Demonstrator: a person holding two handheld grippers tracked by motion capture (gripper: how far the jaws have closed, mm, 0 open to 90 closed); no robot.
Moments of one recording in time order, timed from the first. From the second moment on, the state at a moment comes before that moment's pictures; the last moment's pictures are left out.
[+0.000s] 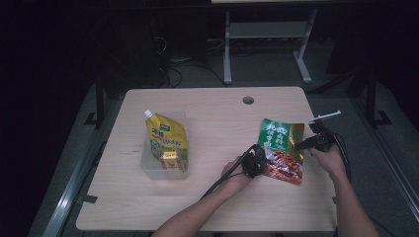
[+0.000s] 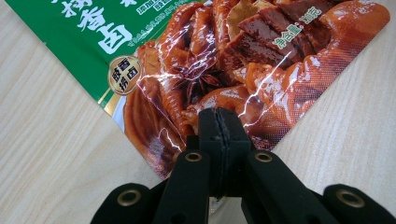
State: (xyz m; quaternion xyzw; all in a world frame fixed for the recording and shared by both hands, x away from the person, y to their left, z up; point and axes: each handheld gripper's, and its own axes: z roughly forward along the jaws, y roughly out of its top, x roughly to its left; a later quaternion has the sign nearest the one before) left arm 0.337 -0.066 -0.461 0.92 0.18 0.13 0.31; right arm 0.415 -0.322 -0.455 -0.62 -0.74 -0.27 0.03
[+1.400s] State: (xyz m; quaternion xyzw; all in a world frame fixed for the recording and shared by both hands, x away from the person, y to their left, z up) left arm 0.315 0.001 -0.438 0.90 0.22 0.10 0.36; right arm 0.348 -0.266 -0.357 -0.50 -0.78 -0.37 -0.07
